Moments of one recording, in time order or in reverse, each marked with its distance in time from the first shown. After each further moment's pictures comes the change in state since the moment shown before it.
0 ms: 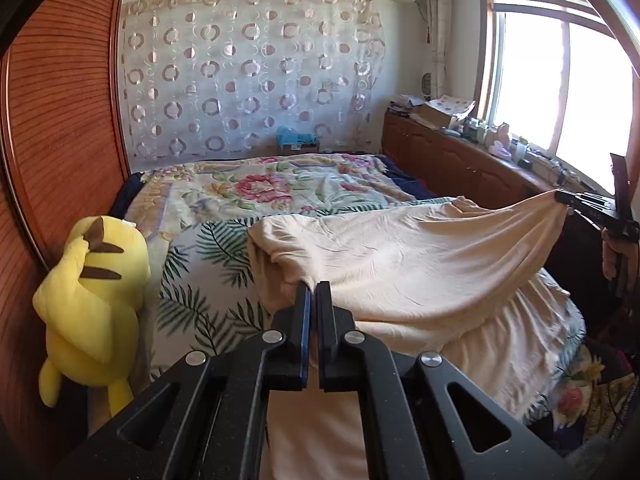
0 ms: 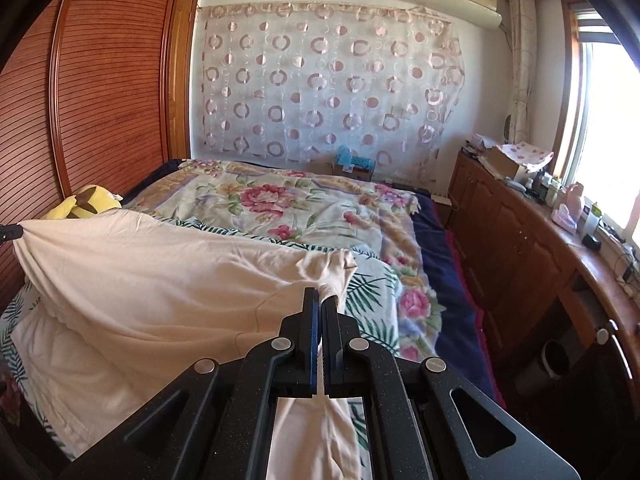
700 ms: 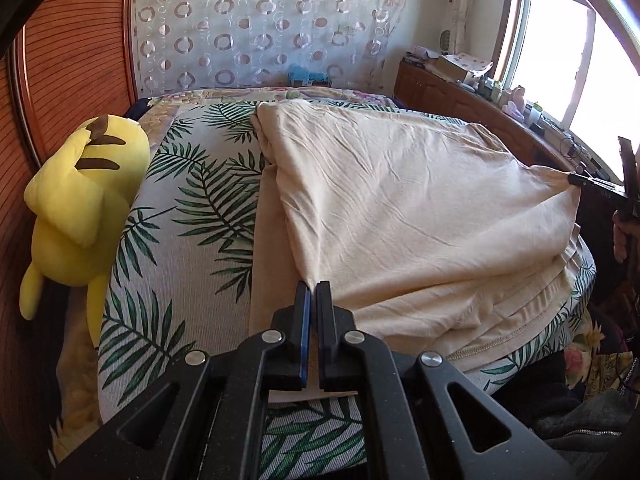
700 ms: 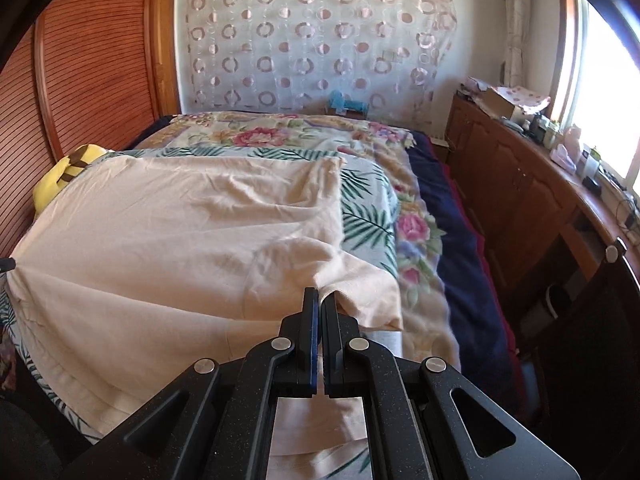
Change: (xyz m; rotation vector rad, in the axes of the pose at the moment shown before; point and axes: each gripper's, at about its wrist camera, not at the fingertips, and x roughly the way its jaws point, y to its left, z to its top) left arm 0.015 -0.006 -0.106 -0.073 0.194 0.025; right arm 0.032 0.021 -0.072 0.048 0.179 0.017
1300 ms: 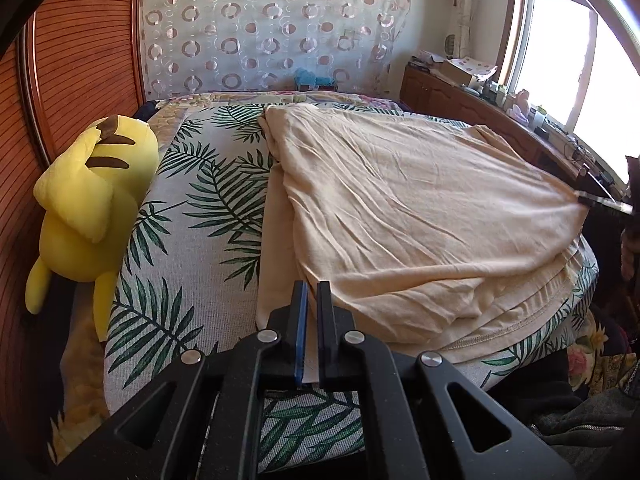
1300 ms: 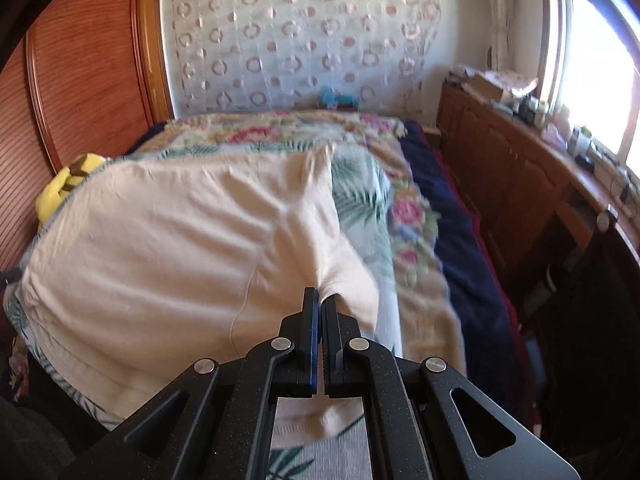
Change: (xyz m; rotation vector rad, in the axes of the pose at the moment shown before) left arm -0.007 0.003 -0.008 -0.010 -0.021 0.016; right arm -0.016 -0.006 -0.051 0.083 0.032 -0.006
